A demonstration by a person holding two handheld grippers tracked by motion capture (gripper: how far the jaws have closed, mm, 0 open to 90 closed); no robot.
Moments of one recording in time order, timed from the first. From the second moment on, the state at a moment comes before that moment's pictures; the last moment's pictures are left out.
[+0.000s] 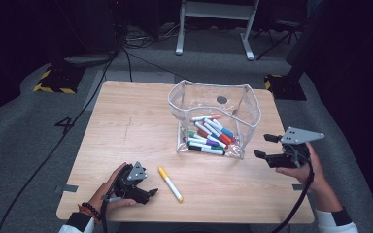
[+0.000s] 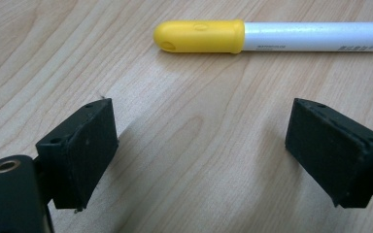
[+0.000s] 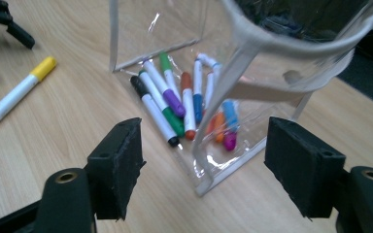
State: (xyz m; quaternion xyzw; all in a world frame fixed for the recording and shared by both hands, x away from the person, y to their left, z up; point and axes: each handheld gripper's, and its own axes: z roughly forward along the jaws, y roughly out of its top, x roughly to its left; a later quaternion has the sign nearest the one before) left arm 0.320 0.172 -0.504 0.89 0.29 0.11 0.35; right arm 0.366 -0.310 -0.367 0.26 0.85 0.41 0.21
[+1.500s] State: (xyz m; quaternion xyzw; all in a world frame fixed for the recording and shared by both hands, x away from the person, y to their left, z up) left arm 0.318 0.178 -0.505 0.89 0.27 0.10 0.35; right arm 0.380 -0.043 -0.500 0.14 0.91 0.39 0.07
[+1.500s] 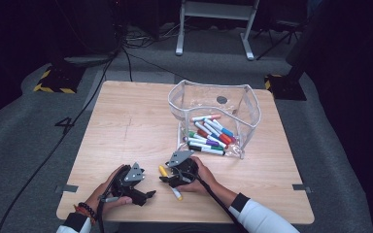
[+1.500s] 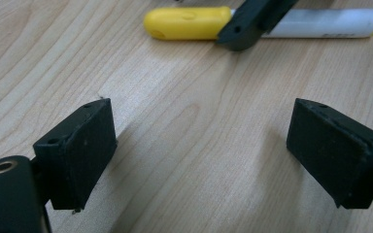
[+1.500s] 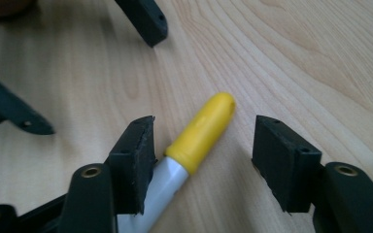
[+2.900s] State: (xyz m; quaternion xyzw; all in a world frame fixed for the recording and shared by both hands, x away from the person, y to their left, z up) left arm 0.318 0.178 -0.505 0.89 0.27 0.10 0.35; right arm 0.367 -0.231 -0.451 0.18 0.88 0.44 0.10
